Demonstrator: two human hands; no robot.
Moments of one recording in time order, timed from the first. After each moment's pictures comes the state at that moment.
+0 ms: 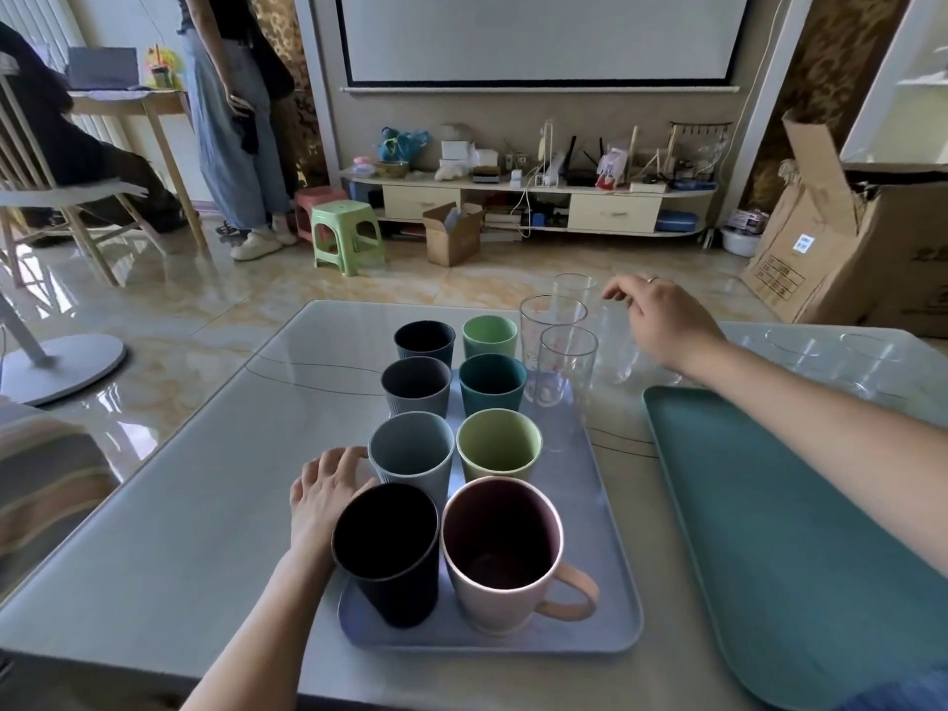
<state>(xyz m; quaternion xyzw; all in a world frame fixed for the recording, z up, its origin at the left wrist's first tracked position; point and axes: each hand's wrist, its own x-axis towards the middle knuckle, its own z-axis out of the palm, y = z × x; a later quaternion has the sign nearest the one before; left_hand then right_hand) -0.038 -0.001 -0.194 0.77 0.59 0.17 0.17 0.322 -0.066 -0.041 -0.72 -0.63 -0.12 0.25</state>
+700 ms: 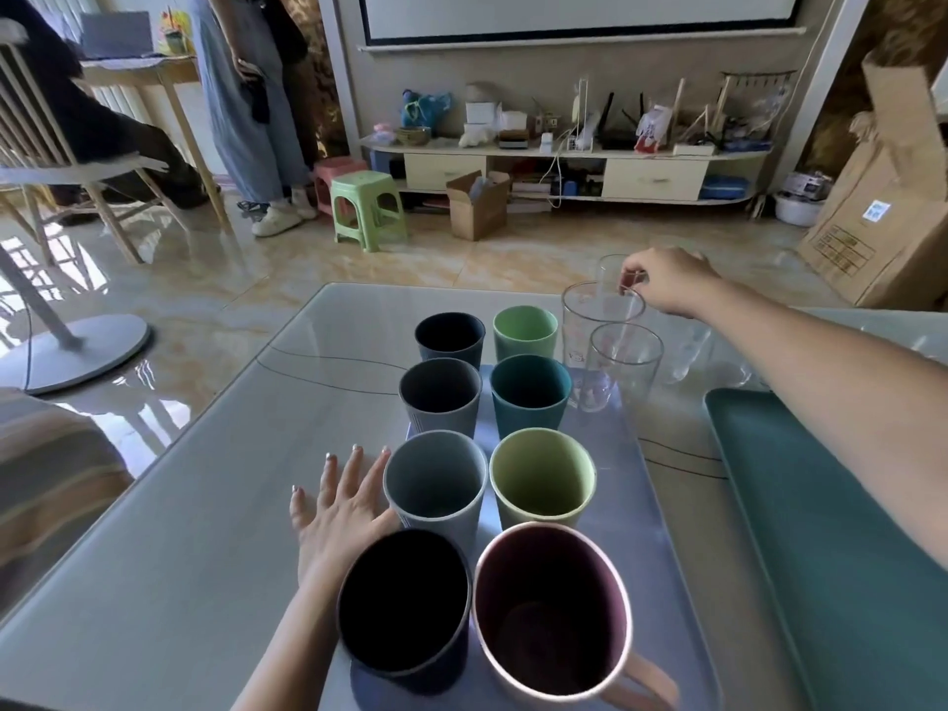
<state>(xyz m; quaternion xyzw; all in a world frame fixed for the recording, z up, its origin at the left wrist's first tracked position) -0.034 0.013 -0.207 0.77 0.63 0.02 0.10 0.359 0.059 -0.058 -0.81 -0.58 -0.04 0.11</state>
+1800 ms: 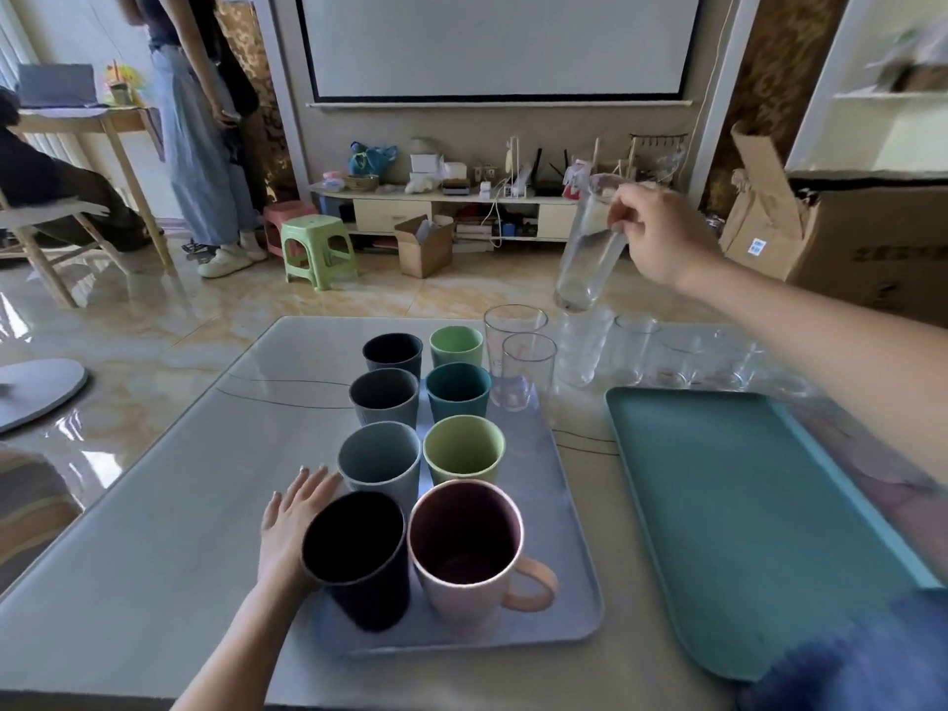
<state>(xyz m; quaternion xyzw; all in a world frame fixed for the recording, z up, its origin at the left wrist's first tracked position) -0.047 -0.019 -0.190 0.80 0.56 0.13 0.15 0.343 -0.075 0.043 -0.72 -0.59 -0.19 0.31</state>
